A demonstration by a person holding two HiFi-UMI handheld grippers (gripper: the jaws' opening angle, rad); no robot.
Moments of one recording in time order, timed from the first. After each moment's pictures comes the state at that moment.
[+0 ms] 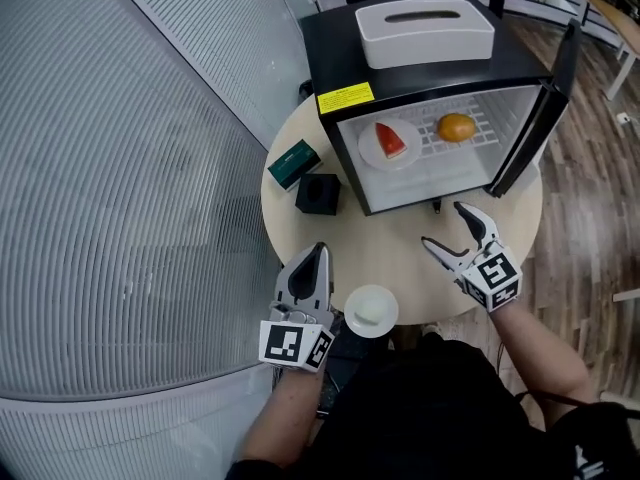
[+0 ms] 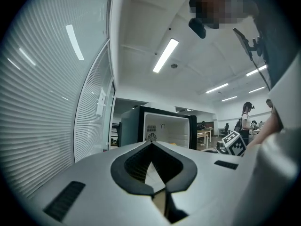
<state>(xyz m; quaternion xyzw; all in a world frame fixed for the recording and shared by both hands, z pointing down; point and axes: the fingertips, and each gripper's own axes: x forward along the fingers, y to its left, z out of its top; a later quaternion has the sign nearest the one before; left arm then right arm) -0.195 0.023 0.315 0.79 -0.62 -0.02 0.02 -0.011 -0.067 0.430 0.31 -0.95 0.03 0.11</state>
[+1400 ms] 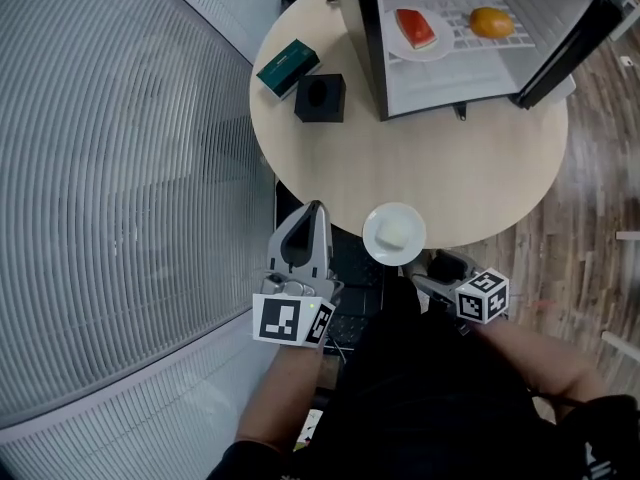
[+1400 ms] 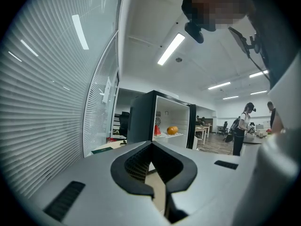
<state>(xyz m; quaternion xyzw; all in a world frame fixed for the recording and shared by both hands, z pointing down) -0.260 0.083 0.397 0.79 -0.61 0.01 0.07 -0.068 0.178 0.654 0.23 -0.86 0.42 0.19</state>
